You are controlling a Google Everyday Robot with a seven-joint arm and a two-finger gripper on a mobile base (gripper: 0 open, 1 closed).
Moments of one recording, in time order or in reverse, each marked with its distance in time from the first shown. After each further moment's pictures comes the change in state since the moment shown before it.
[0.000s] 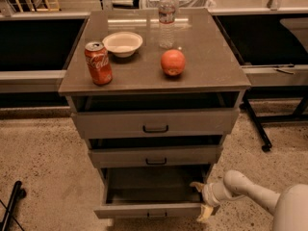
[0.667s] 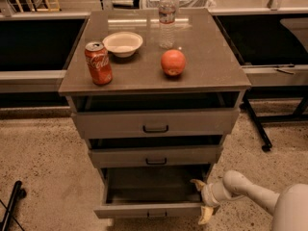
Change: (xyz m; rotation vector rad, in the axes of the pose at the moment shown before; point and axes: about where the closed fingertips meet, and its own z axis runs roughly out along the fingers) arm 0.001 0.002 0.000 -0.004 0.001 0.004
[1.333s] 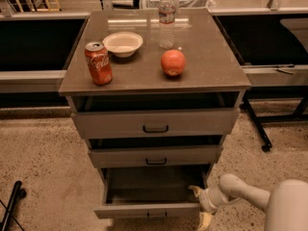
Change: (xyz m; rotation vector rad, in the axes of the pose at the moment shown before) arm 0.004 0.027 0.017 -0.075 0.023 0.021
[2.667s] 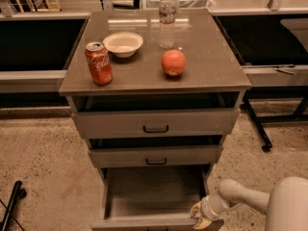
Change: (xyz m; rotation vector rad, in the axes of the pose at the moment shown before) arm -0.001 0.038 0.005 -0.081 0.040 -0.024
